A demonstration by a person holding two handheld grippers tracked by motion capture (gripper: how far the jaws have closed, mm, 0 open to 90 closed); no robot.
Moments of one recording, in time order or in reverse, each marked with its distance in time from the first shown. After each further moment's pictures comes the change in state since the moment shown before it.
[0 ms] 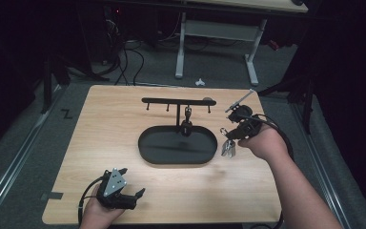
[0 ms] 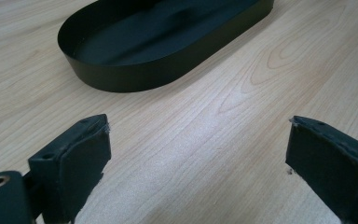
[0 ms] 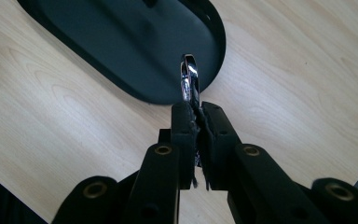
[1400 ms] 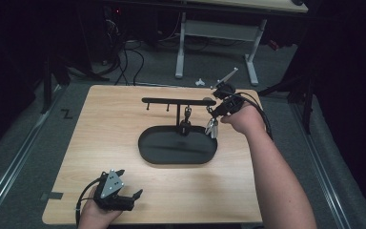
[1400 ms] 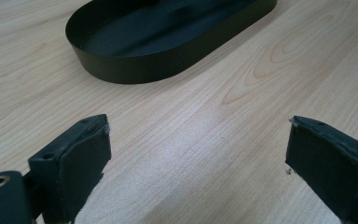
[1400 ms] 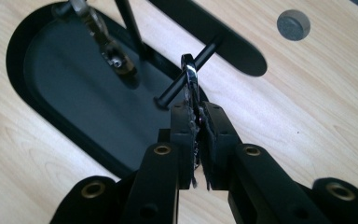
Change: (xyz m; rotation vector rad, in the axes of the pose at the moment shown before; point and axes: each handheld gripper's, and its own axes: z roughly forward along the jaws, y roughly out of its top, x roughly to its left) left arm 0.001 -0.004 -0.006 0.020 0.007 0.001; right arm -0.021 0.071 0.025 -0.080 0.023 0.036
